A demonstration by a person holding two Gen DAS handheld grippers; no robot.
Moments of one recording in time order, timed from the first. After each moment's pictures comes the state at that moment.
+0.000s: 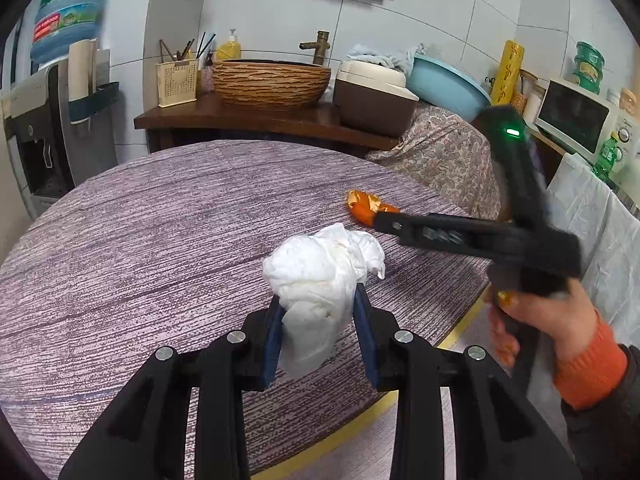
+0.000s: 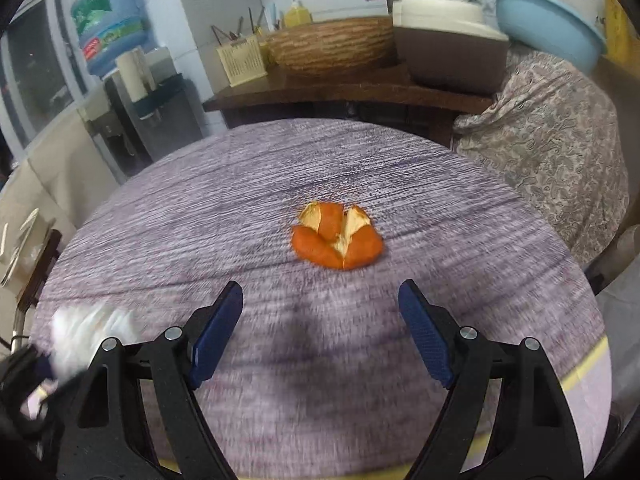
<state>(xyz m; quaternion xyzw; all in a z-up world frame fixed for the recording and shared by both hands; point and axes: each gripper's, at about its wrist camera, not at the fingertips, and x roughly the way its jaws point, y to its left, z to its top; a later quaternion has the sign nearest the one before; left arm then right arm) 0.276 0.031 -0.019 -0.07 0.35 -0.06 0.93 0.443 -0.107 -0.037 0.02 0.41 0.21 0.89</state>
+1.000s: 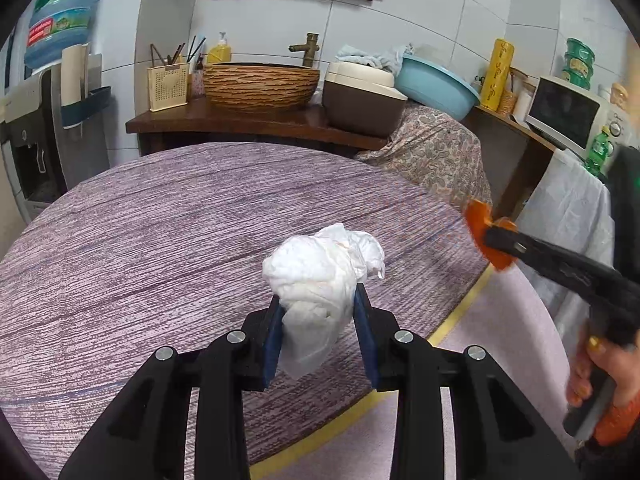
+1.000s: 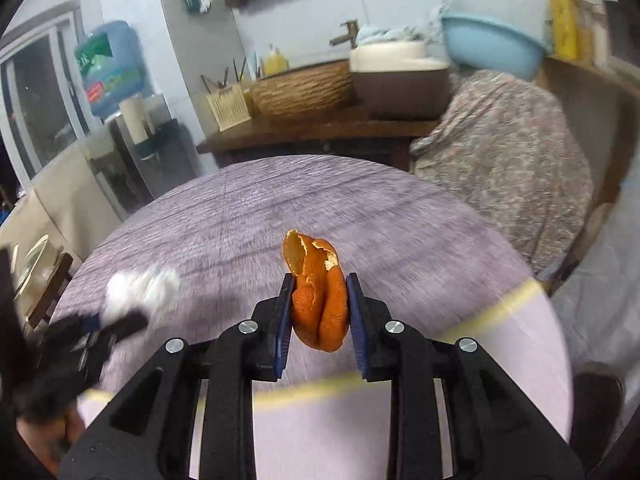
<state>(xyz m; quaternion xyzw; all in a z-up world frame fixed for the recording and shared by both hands) 0.268 0.019 -0.017 -0.06 0.34 -0.08 0.94 0.331 -0.189 0.001 0.06 0.34 0.18 0.92</state>
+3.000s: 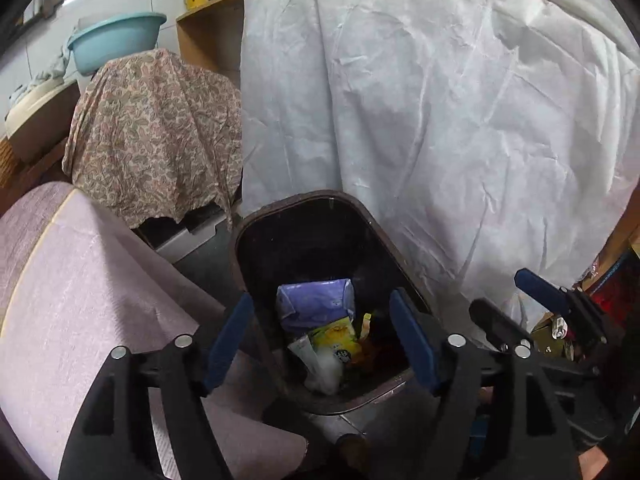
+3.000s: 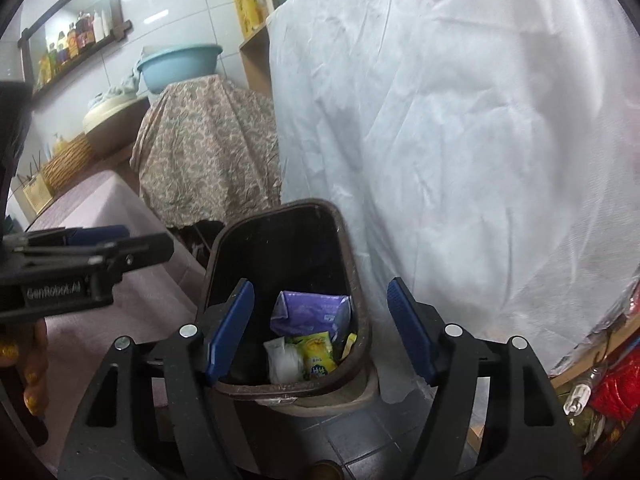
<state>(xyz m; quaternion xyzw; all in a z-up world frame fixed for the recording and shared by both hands) 0.160 -0.393 -0.089 0.17 0.39 -0.36 0.83 0.047 -0.521 -0.130 0.18 0.30 -0.19 0.92</state>
